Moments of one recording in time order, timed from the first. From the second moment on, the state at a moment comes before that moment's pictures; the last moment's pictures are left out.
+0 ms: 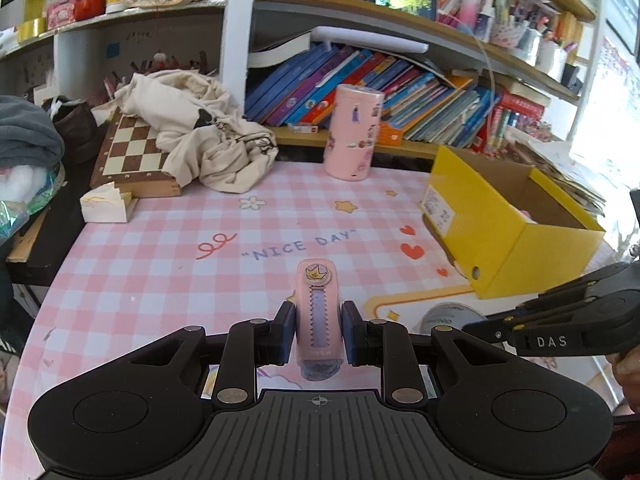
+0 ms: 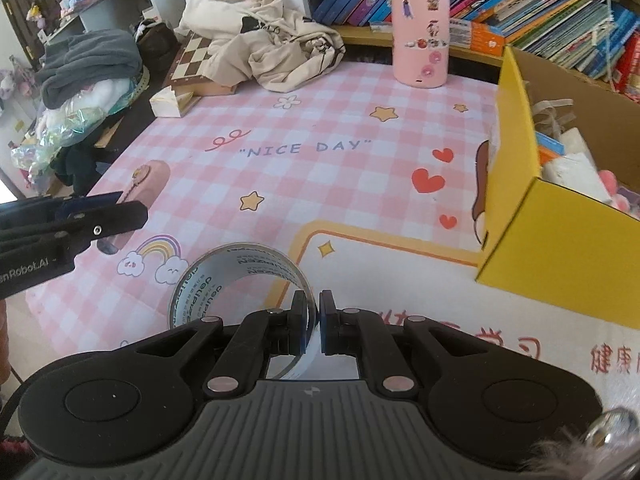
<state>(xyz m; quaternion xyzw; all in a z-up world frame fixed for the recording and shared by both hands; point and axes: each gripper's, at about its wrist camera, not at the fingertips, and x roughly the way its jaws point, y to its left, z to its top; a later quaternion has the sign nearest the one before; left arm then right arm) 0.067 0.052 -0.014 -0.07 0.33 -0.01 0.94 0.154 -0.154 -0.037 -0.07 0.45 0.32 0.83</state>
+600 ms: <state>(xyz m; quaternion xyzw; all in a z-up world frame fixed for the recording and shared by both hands) 0.055 0.014 -0.009 -0.05 0.32 -0.09 0.94 0.122 -0.205 -0.033 -0.04 0.46 0.25 0.85</state>
